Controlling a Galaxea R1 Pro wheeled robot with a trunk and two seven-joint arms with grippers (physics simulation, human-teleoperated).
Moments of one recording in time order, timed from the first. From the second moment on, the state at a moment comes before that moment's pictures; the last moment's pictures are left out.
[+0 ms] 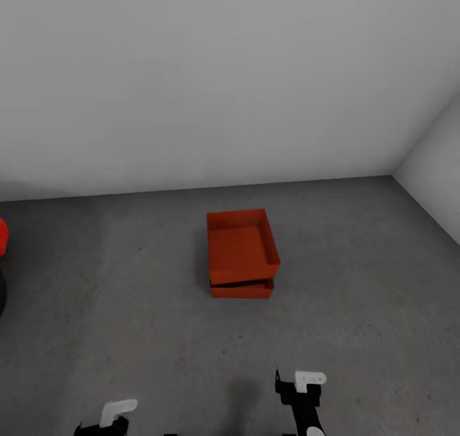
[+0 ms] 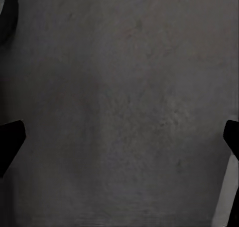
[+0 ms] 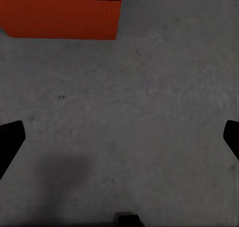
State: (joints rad) left arm -0.42 0.03 -0.20 -0.17 0.18 -0.17 0.60; right arm -0.49 0.10 0.20 -0.09 -0.10 -0.54 -0.26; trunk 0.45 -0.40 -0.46
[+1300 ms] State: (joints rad) left arm -0.41 0.10 -0.20 0.00 0.33 -0.15 0.16; right arm -0.49 0.11 0.20 -0.02 -0.09 -0.49 -0.26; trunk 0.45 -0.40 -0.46
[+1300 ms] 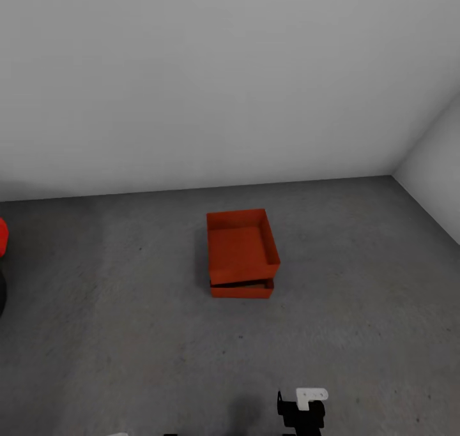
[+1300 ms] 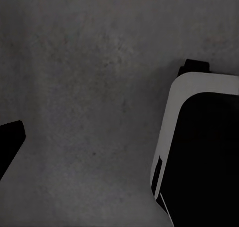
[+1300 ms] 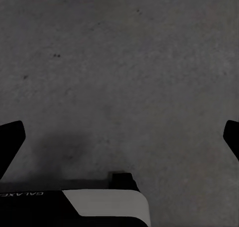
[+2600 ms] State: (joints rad) left arm -0.31 0.09 -0.20 0.00 0.33 -0.02 0.15; right arm -0.21 0.02 0.20 0.03 -0.15 -0.16 0.01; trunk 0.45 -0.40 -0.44
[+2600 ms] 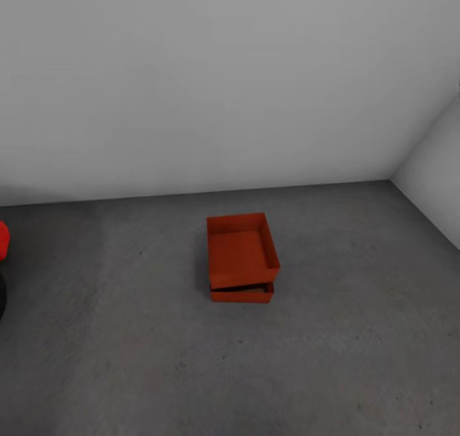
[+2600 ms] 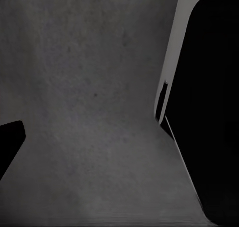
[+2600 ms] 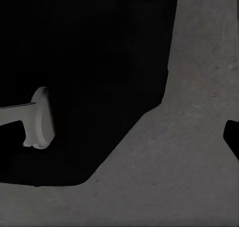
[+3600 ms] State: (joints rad) left arm -0.28 0.09 -0.20 -0.01 0.32 -0.09 0.15; right arm -0.20 0.02 0.20 0.03 -0.16 -0.15 0.01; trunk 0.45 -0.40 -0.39
